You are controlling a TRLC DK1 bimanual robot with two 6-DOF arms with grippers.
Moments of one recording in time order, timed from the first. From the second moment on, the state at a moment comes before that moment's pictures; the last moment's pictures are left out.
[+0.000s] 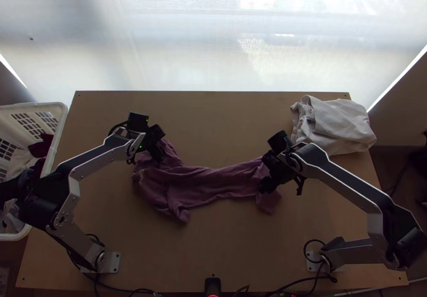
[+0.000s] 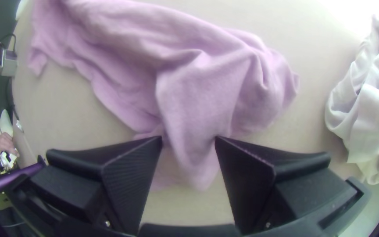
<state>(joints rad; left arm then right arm) -0.28 1.75 1.08 -0.19 -0.01 0.70 0.52 1.51 1.01 -0.87 -0.12 -0.14</state>
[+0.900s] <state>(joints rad) -0.28 1.61 1.02 -0.56 0.01 0.73 0.48 1.59 1.09 -0.78 -0.12 -0.22</state>
